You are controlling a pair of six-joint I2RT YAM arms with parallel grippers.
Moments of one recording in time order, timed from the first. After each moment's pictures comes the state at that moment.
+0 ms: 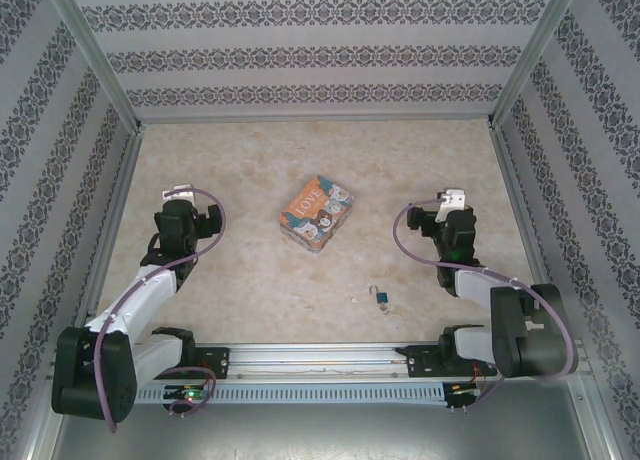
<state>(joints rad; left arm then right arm) -0.06 1.08 0.48 0.07 -0.25 -0.14 0.02 1.29 0.29 0.67 0.06 0.07</state>
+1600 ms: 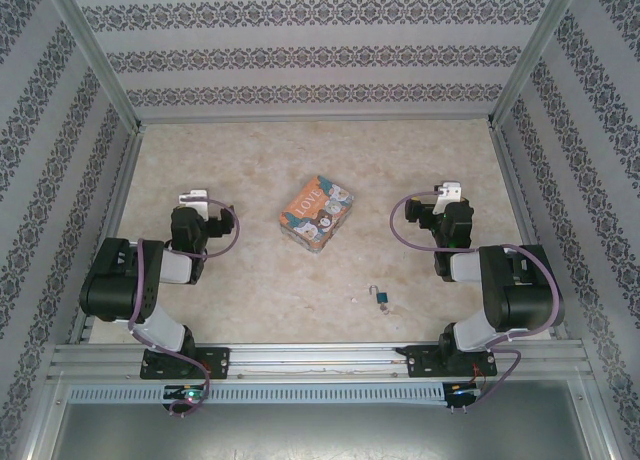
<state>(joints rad) 0.01 1.60 0.37 0.85 -0.04 -0.04 0.00 1.53 0.36 0.85 0.00 0.05</state>
